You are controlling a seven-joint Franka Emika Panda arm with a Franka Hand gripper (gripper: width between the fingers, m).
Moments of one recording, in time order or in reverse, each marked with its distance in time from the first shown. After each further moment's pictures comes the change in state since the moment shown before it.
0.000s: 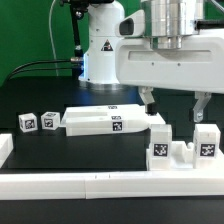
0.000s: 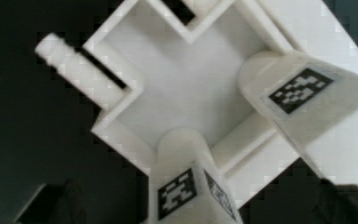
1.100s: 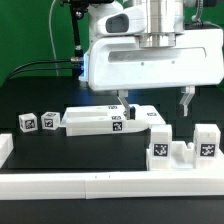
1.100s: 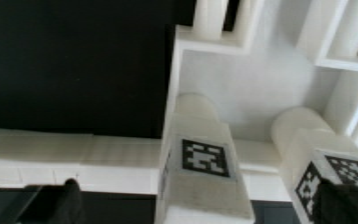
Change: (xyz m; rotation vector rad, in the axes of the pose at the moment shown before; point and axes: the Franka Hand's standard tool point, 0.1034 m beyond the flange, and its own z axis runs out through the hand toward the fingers) arm 0.017 0.019 0.000 0.012 0.080 -0.842
